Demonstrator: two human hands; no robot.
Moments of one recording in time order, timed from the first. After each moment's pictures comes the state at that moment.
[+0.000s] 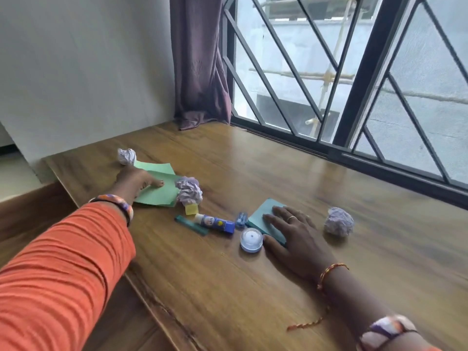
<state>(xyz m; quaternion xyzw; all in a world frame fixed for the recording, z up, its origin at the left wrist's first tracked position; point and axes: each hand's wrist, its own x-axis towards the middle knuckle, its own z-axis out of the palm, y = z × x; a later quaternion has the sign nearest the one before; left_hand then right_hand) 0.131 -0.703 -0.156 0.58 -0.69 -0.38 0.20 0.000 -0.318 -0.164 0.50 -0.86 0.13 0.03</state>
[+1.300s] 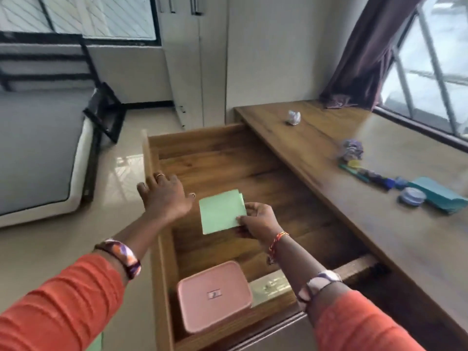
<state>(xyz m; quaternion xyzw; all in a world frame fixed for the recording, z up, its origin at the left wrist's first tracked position) 0.532 -0.515 -0.148 0.68 -0.73 -0.03 0.05 0.365 -0.445 -0.196 0.32 -0.67 0.47 -0.48</state>
